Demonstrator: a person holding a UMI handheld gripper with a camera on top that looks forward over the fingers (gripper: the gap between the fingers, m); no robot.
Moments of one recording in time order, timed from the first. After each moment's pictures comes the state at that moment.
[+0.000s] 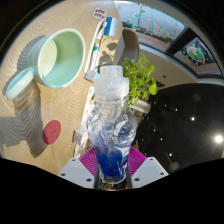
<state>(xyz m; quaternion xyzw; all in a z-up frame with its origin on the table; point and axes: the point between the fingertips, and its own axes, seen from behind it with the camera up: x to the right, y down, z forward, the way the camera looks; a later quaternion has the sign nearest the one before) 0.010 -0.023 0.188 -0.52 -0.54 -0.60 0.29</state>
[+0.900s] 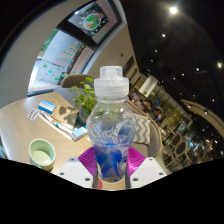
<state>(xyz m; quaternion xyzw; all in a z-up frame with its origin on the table) -0.005 -0.014 0.211 -0.78 -0.26 -0.16 0.54</state>
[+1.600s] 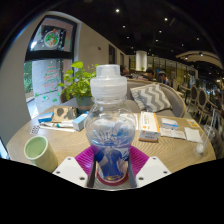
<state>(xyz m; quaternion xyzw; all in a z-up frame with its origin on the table) 0.037 -0.001 0.059 -0.84 -0.09 0.05 0.53</state>
